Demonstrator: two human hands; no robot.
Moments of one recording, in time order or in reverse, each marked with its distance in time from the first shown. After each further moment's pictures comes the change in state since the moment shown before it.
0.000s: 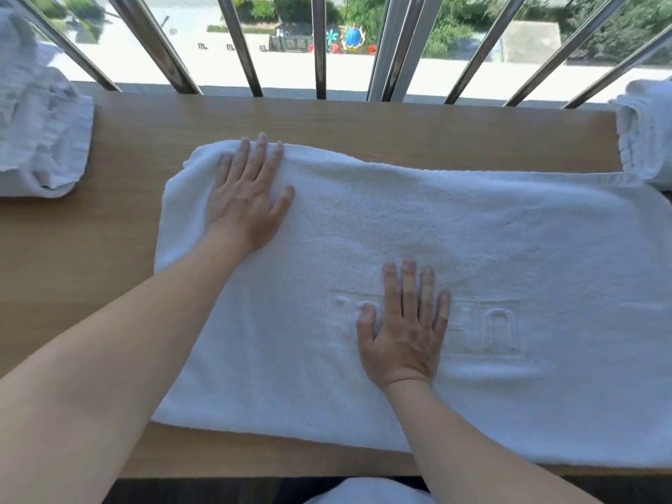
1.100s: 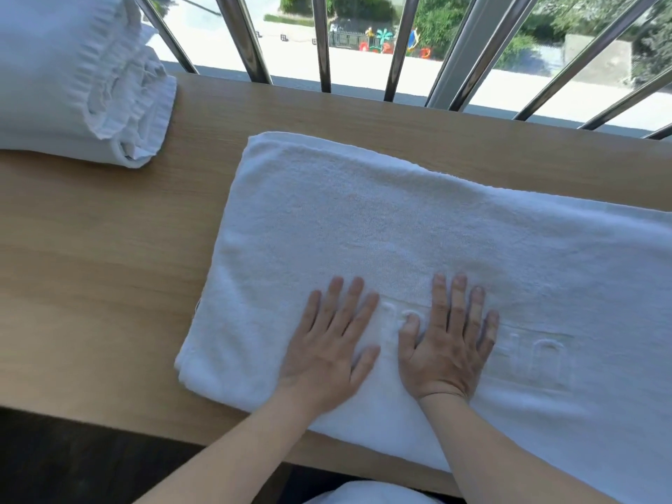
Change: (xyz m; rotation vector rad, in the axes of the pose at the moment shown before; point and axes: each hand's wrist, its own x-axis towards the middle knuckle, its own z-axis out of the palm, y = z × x) left_hand -0.191 0.077 0.054 -0.067 -0.020 0.160; right_hand 0.001 -0.003 -0.003 -0.025 -0.006 0.011
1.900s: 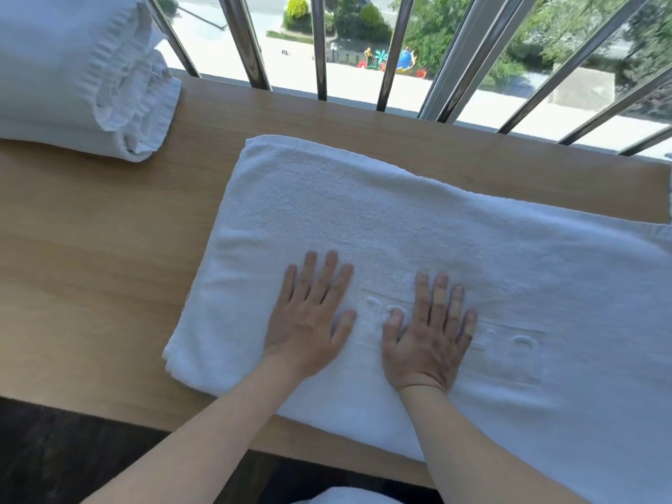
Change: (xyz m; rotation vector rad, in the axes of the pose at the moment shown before) left_hand 0.020 -0.010 -0.007 0.009 0.062 -0.128; right_hand -0.001 -0.001 -0.001 0.033 0.022 0.003
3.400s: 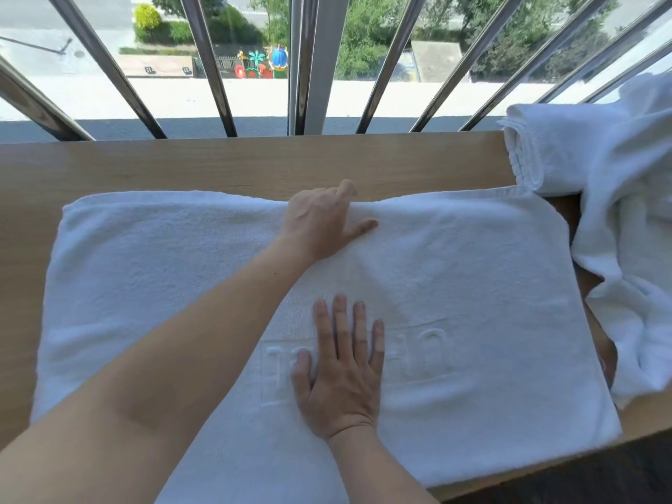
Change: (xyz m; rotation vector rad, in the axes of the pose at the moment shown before) left_hand 0.254 0.111 -0.003 -0.153 0.142 0.426; right_hand 0.000 0.000 -0.001 -0.017 -0.055 -0.024
